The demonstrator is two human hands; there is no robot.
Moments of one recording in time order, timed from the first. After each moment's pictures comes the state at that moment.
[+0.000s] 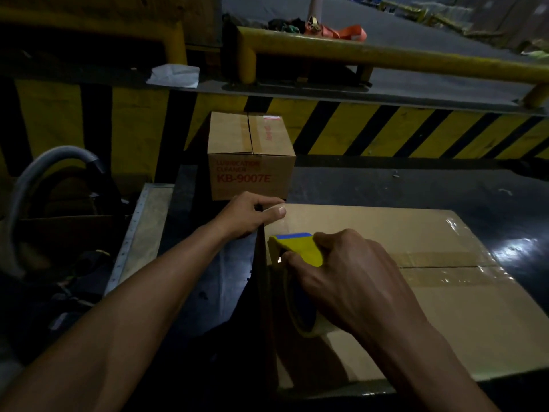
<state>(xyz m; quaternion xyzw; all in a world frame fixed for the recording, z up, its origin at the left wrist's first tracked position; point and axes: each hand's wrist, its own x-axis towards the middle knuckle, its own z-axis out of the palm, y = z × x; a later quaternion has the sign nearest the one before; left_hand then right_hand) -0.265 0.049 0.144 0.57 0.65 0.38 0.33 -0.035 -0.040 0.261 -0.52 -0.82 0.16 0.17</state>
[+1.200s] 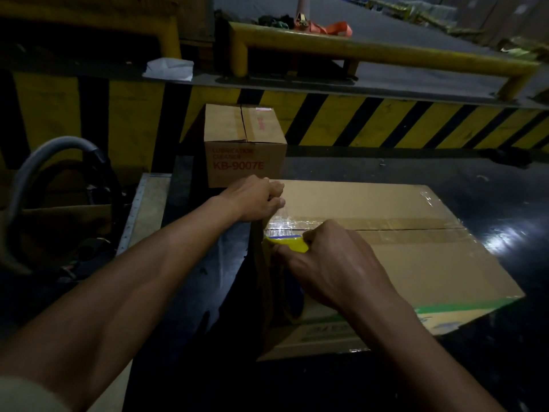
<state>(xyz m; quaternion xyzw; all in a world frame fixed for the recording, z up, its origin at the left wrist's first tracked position) -0.227 0.007 0.190 0.73 0.67 0.08 0.10 -0.021 -0.087 0.253 -0.54 -0.82 0.16 0.12</state>
